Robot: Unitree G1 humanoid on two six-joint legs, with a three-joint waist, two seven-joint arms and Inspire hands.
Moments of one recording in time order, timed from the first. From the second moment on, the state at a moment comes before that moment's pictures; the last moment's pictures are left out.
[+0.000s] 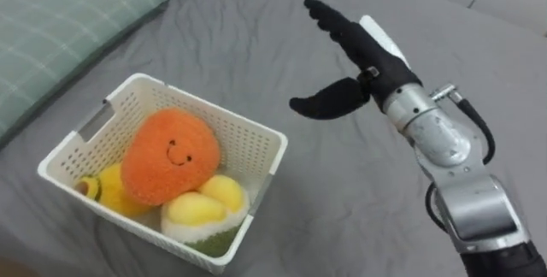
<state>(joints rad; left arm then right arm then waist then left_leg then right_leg) 0.13 0.20 0.21 1.01 -0.13 0.10 0.21 -0.25 -0.33 0.10 -0.14 -0.12 0.17 0.14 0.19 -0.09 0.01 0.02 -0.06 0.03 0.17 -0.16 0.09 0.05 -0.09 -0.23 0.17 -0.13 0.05</state>
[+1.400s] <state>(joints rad) 0.25 0.17 0.26 1.11 -0.20 0.07 0.25 0.26 -0.22 -0.34 1.14 0.50 -0.01 -0.24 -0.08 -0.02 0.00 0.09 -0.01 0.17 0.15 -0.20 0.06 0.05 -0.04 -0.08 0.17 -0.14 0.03</state>
